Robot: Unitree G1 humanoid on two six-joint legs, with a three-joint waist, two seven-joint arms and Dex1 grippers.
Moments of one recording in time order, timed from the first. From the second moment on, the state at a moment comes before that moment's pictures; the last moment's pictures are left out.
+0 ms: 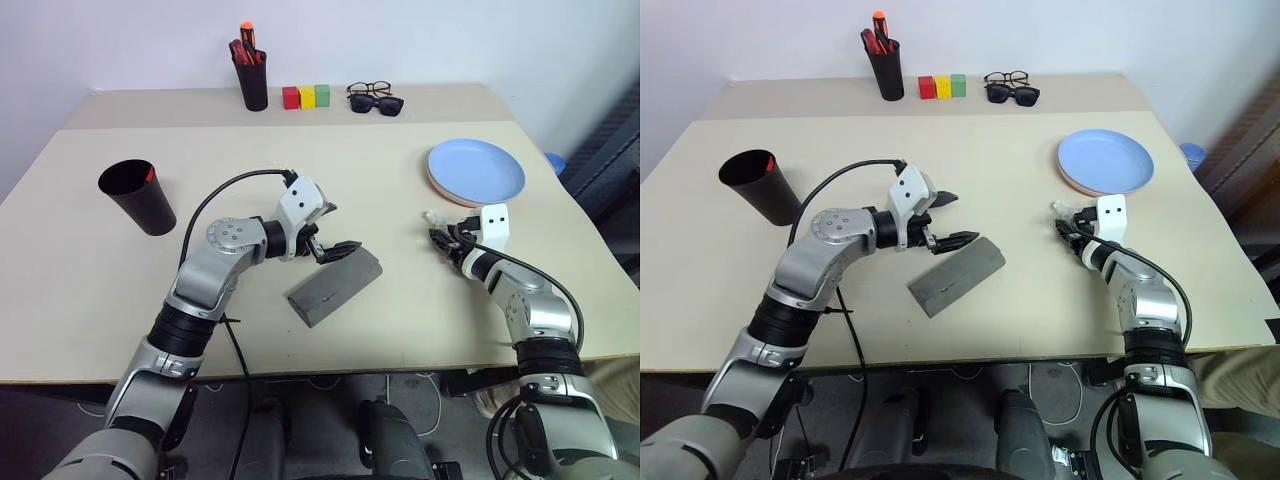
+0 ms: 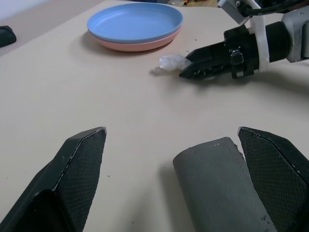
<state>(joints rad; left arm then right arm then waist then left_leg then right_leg) -0.66 0.35 -0.22 -0.05 -0.21 0.56 -0.79 -0.48 -0.44 -0.20 0.40 0.27 0.35 0.47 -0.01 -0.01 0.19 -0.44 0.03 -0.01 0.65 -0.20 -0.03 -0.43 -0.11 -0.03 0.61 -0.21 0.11</state>
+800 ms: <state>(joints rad) -0.60 0.30 -0.20 -0.09 -0.25 0.58 -0.75 -0.92 -0.54 -0.23 0.85 0.17 -0.08 0.45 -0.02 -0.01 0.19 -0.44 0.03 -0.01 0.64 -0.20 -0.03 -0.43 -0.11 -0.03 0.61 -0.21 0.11</state>
